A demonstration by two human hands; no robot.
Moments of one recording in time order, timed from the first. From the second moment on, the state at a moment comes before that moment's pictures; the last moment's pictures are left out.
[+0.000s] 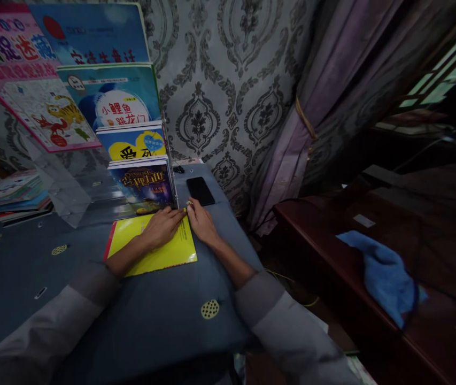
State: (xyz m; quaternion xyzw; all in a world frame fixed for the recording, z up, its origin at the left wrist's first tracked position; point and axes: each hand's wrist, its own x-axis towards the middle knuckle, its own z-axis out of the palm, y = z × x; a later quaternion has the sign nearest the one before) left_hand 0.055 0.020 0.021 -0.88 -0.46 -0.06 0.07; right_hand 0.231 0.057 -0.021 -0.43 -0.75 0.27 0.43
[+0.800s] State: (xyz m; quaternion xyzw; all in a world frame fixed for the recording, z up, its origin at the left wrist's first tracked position) left_hand 0.055 0.016 0.019 -0.88 -0.47 -0.08 0.06; right_hand 0.230 0.067 -0.030 -0.39 -0.80 0.21 0.40
